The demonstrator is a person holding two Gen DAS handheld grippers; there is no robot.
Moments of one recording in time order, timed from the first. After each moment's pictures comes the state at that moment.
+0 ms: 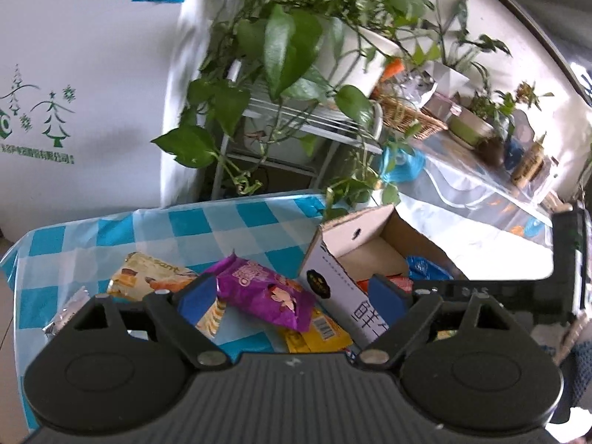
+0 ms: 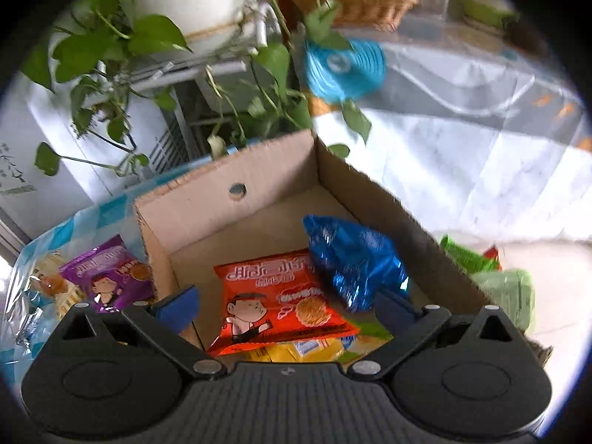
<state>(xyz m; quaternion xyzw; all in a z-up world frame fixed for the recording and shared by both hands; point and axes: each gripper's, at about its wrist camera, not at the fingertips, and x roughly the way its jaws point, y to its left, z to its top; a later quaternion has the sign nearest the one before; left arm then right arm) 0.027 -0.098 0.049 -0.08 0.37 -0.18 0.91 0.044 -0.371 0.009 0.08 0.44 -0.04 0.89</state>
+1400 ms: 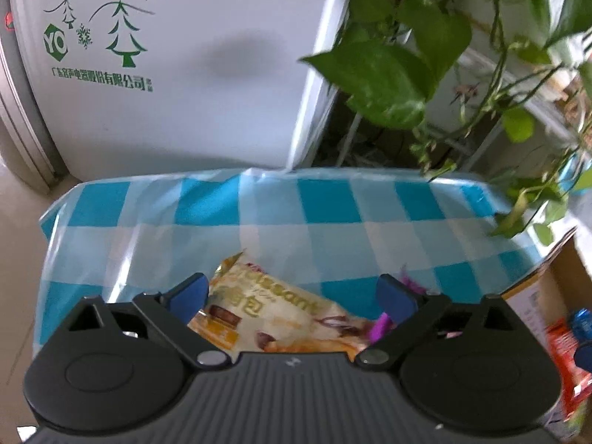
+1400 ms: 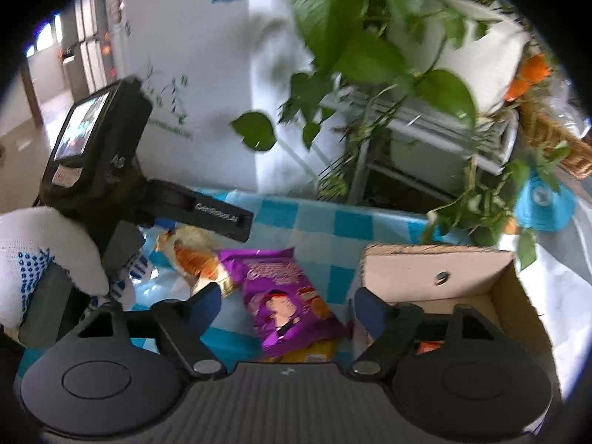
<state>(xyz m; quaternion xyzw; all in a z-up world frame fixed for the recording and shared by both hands) 0.160 -0.068 -0.036 -0.08 0.48 0.00 0.87 0.050 -0.244 0.023 -0.08 0.38 0.19 0.90</state>
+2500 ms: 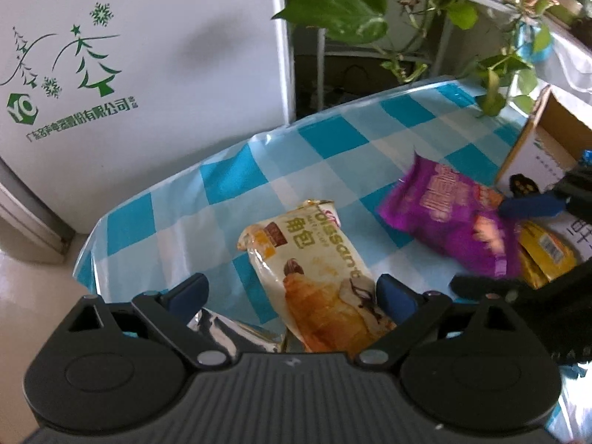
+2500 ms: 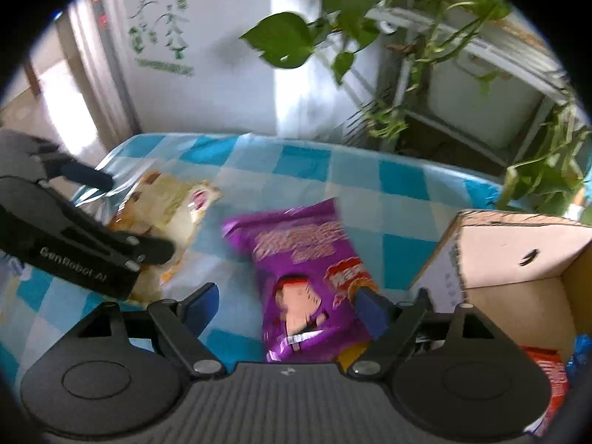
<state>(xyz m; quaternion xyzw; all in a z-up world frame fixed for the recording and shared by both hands) 0.125 -0.039 -0.035 0.09 0.50 -0.10 0.86 0.097 -0.200 -0.045 -0.08 0.45 0.21 0.86</state>
